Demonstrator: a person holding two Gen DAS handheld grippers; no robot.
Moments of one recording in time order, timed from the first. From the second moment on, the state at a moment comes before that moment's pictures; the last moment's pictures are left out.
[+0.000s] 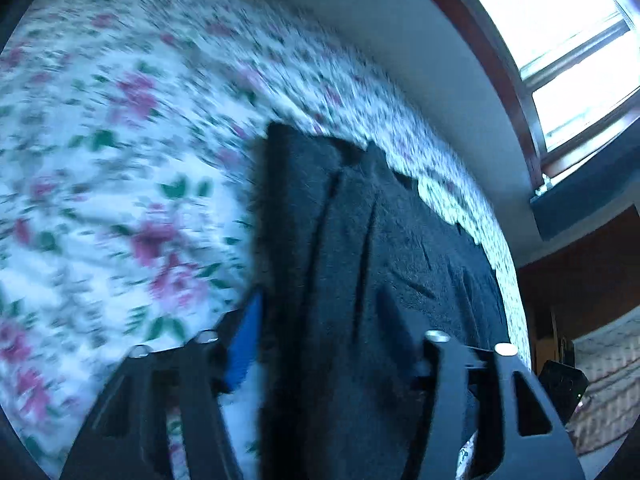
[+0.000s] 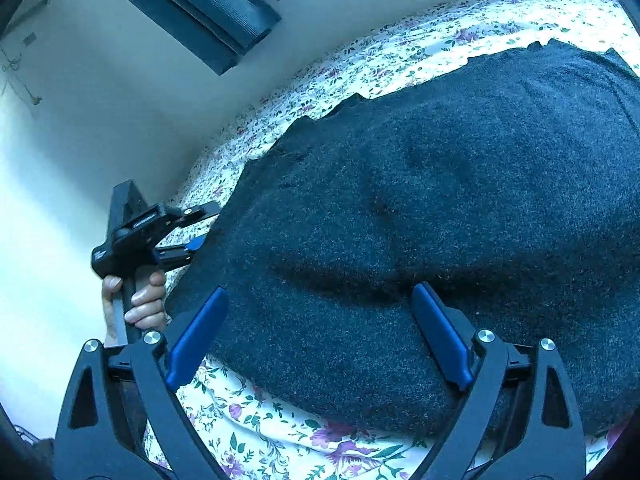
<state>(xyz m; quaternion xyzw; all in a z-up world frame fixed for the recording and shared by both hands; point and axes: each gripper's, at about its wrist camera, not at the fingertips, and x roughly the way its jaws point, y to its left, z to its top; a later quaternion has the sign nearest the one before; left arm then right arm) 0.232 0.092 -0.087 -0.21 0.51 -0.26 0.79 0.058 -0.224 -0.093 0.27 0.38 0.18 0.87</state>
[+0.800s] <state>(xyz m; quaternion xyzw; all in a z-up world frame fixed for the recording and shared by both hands) 0.228 -0.005 -0.007 -0.08 0.51 -0.18 0.84 0.058 -0.229 -0.094 0.27 0.38 0.19 0.87</state>
